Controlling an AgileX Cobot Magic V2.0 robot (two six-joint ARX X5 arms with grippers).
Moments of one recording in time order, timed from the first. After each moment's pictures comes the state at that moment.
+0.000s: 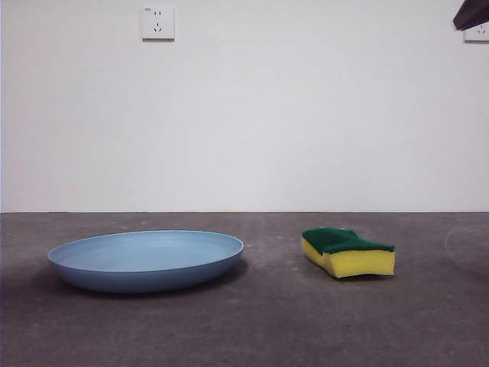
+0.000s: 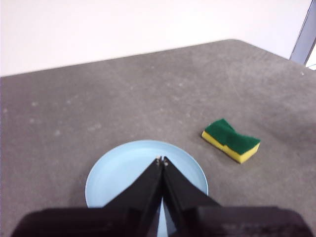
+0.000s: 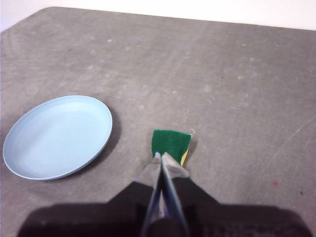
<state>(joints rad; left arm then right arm) -0.51 0.40 0.57 -0.43 0.02 -0.07 0.62 0.60 0.68 -0.50 0.19 0.11</state>
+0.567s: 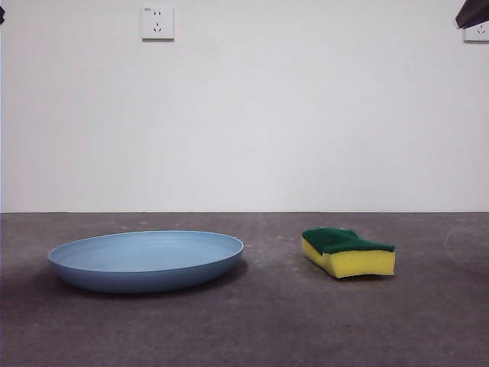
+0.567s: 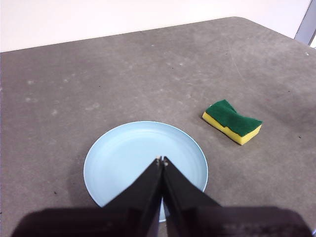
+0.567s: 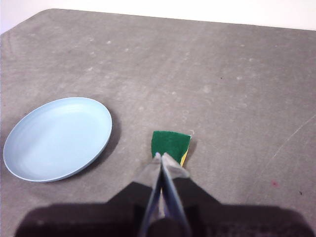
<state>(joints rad) -0.51 0.42 0.57 -0.48 0.02 -0.07 0.62 0.59 0.68 -0.49 0.19 0.12</state>
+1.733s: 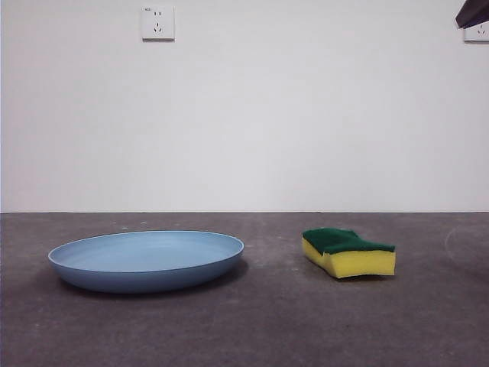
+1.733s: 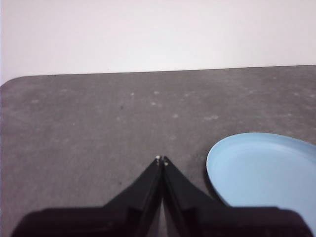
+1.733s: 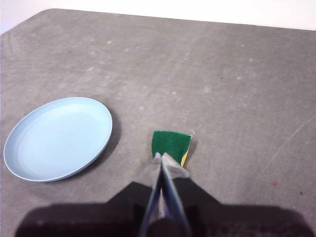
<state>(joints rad) -0.04 0.01 0.04 -0.14 0.06 -0.02 0.62 0.59 0.68 -0.50 0.19 0.12</state>
